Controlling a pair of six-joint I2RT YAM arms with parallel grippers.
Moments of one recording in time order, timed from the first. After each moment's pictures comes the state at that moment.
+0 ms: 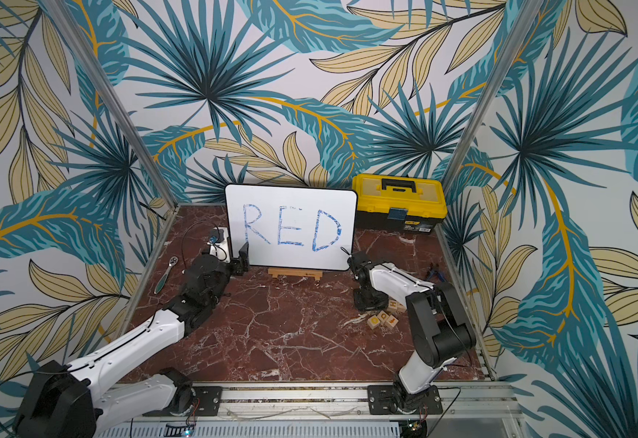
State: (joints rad) left arm -0.48 1.11 0.63 0.29 -0.39 -0.14; right arm 0.32 1.65 0.98 -0.88 0.18 0.31
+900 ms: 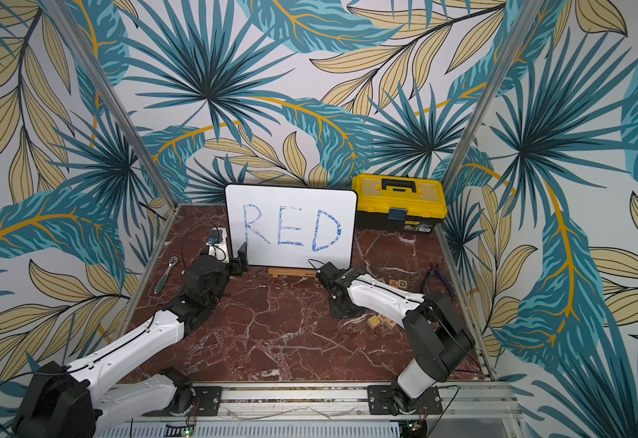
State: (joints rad) left arm -0.48 1.10 0.61 0.29 -0.43 -0.14; right arm 0.68 1.61 1.02 -0.86 0.23 0.58
